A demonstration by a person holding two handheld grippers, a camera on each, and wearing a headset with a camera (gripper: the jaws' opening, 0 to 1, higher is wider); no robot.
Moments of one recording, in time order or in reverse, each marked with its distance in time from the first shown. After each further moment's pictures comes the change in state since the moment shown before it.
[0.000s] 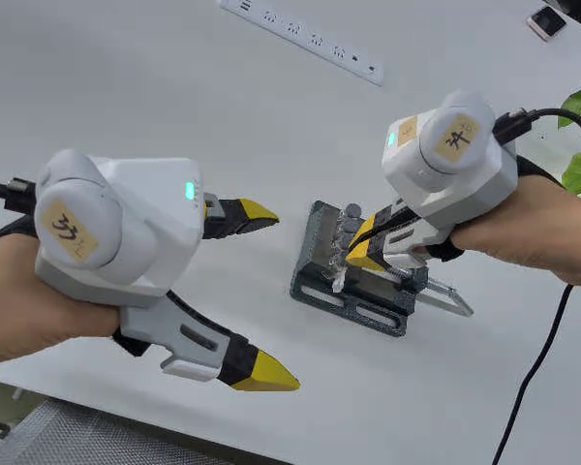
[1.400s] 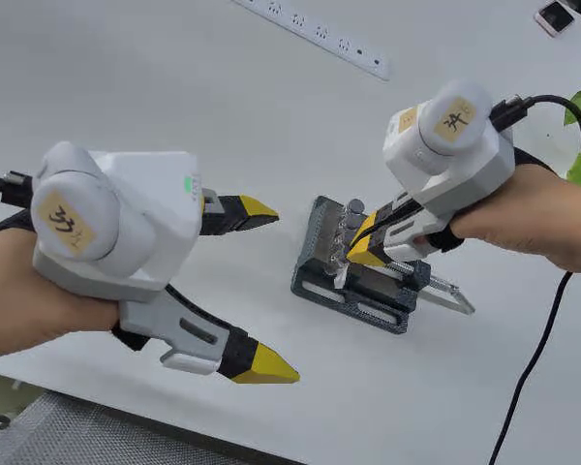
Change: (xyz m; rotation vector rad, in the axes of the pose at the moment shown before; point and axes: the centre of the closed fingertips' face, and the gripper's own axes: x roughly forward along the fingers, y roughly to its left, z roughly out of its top) left arm 0.001 0.001 -0.001 -0.019 -0.009 0.006; right arm 0.006 -0.002 -0.003 0.033 0.029 0.050
